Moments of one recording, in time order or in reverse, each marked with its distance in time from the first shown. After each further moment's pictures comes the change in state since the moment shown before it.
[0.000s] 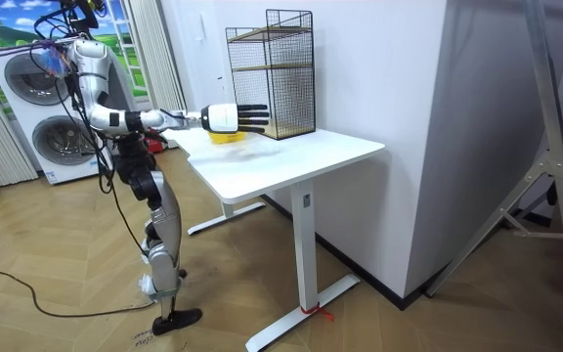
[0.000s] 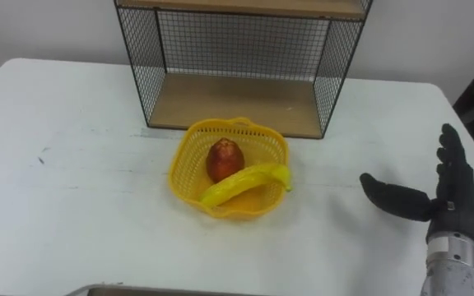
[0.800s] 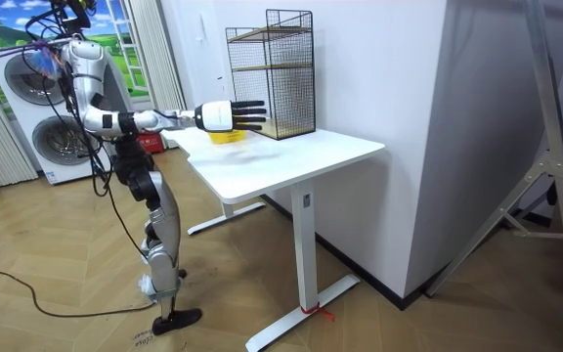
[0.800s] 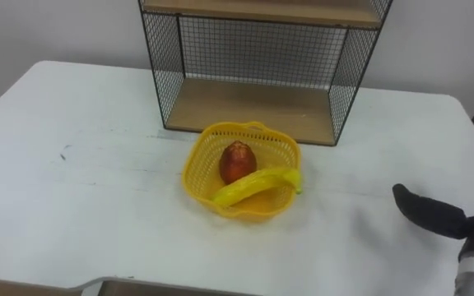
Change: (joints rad) left arm 0.008 0.096 0.218 -0.603 0.193 -0.090 0.426; right arm 0.068 -0.001 -0.075 -0.041 0.006 -0.009 -0.055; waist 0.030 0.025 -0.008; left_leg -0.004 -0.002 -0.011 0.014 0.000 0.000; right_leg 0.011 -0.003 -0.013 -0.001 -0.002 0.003
